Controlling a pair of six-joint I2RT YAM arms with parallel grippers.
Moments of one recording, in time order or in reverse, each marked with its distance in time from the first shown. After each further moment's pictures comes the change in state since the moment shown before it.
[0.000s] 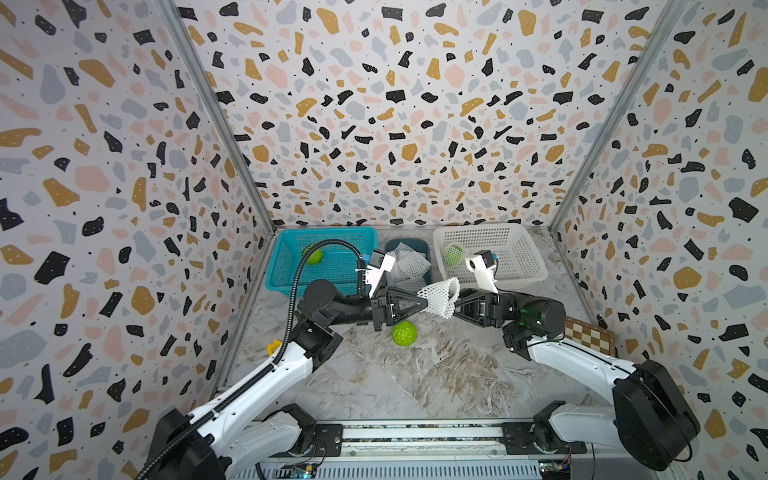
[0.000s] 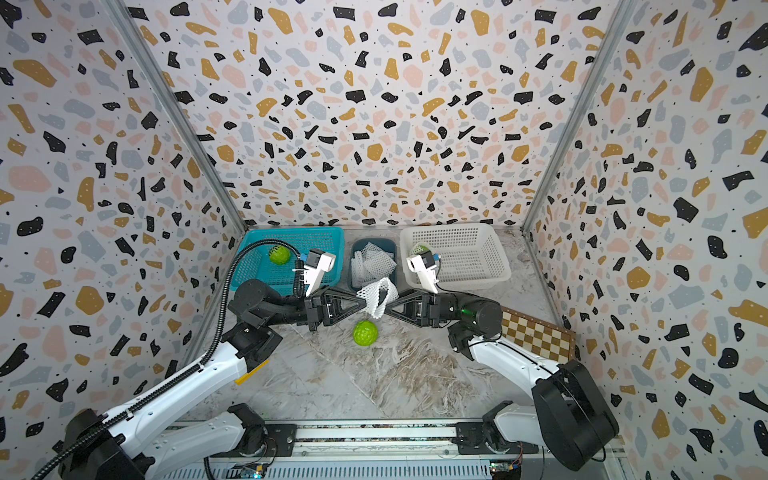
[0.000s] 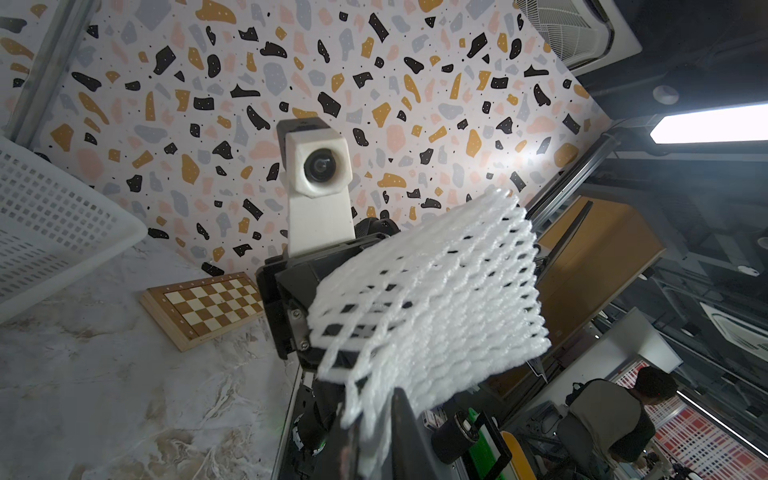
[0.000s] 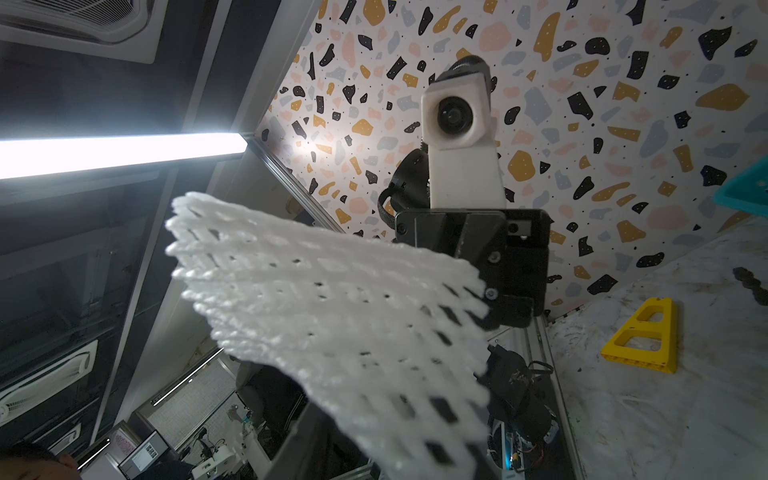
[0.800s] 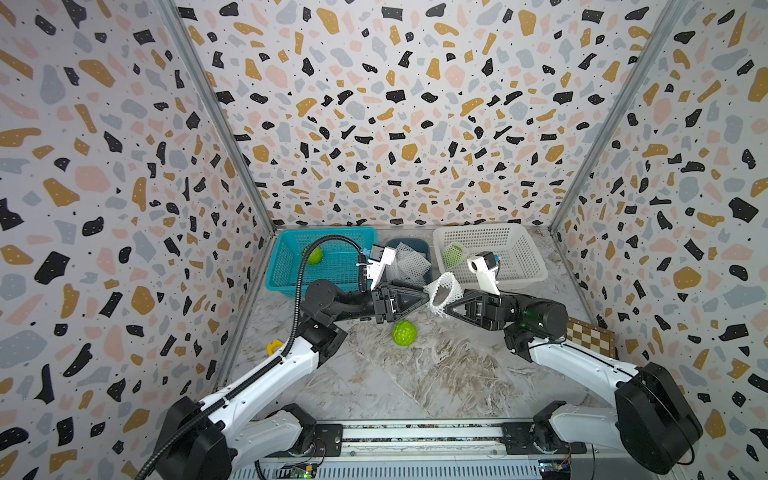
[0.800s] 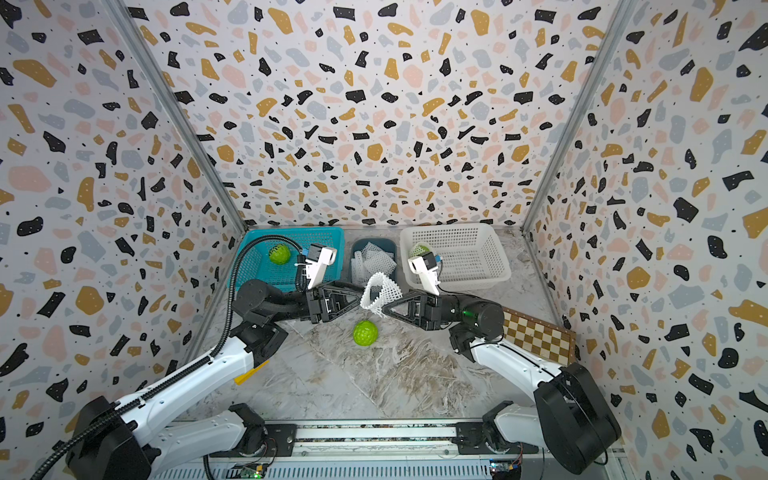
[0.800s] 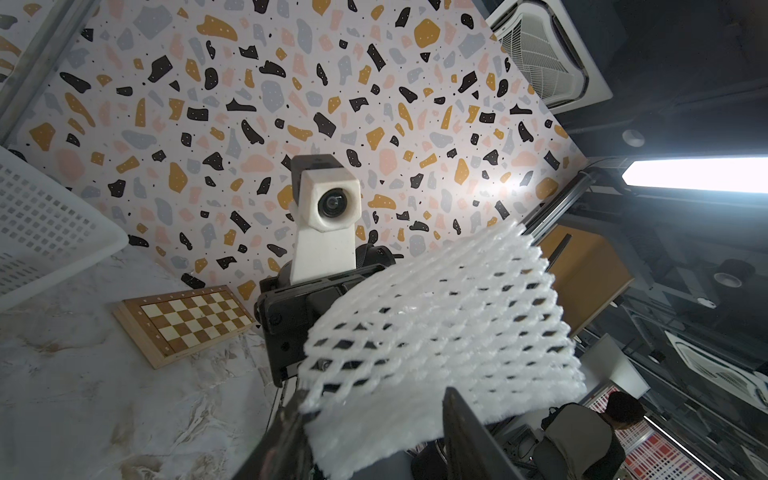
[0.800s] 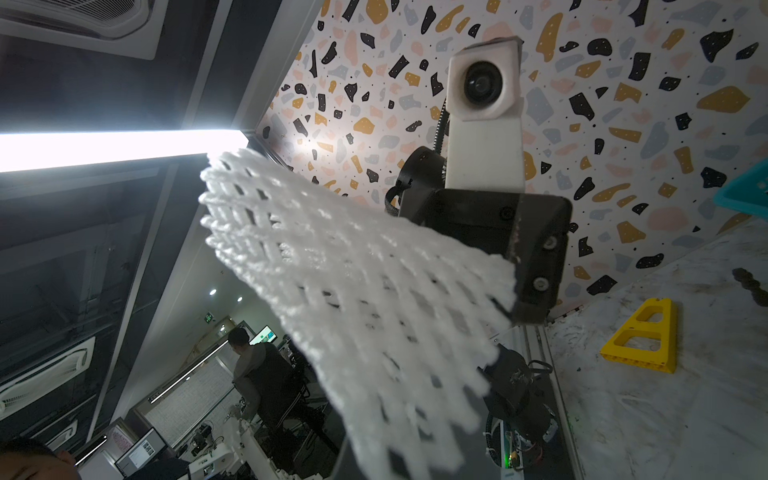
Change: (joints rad) left arm 0.003 0.072 0.000 0.172 -0.020 -0.156; right arm 0.002 -0.018 -0.010 0.000 -0.007 -0.005
